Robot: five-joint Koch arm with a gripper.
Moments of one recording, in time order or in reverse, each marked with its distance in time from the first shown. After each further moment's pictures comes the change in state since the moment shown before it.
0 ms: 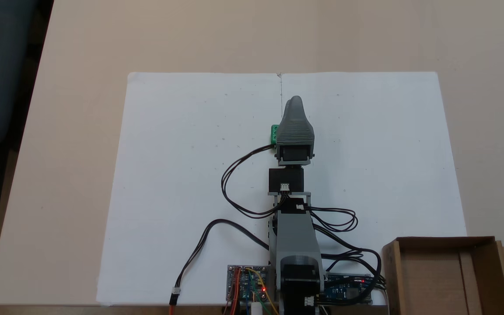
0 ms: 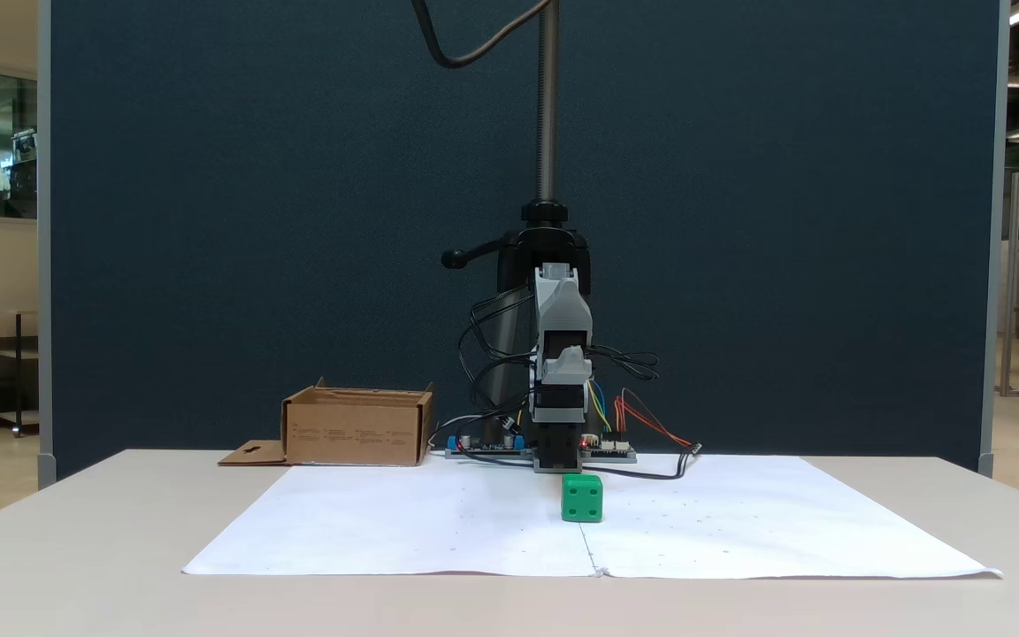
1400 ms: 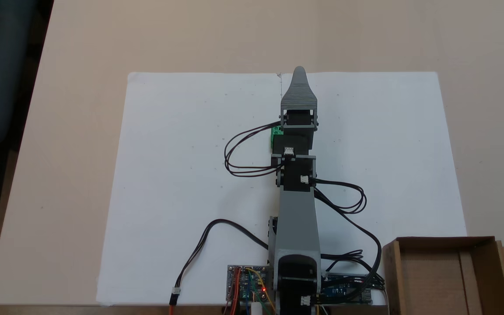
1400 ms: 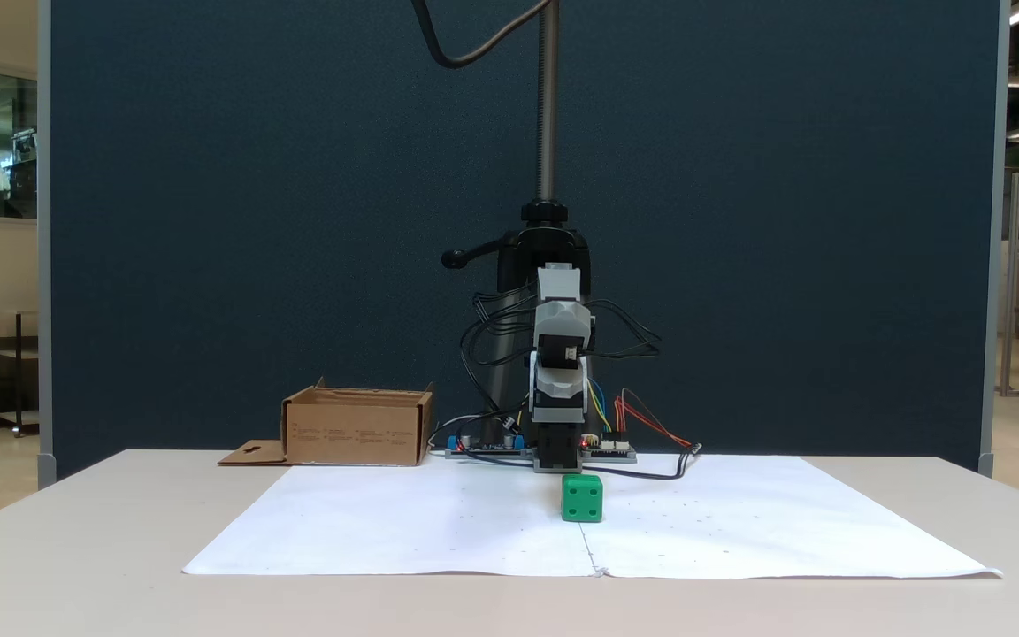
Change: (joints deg) arm 2.2 0.0 -26.3 53.5 -3.6
